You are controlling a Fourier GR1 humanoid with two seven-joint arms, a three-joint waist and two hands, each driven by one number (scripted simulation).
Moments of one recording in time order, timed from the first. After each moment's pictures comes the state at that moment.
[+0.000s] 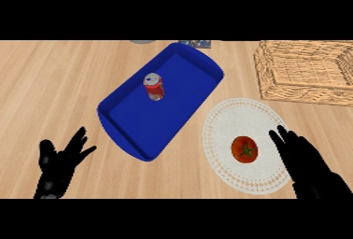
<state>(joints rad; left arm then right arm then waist) 0.09 0.34 -0.15 -1.43 0.23 0.15 0.22 0.11 -0.60 0.52 -2.25 0.86 0.08 0.74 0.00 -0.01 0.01</state>
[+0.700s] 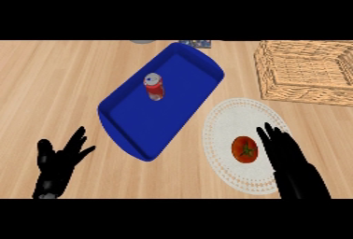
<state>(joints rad) 0.09 0.32 -0.11 -1.41 0.21 0.10 0.21 0.12 -0.48 0.52 -2.05 0.98 -0.02 0.59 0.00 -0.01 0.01</state>
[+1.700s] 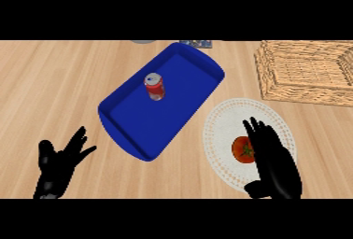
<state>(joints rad) 0.10 0.28 -0.08 -1.43 0.15 0.07 0.23 0.03 -0.32 0.47 -1.73 1.06 -0.03 0.50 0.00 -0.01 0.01</state>
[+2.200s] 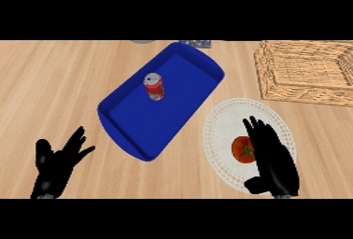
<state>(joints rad) 0.10 0.27 -0.05 -1.45 0.15 0.05 0.25 0.02 -0.29 0.42 -1.65 1.07 -0.06 0.43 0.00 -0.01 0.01</state>
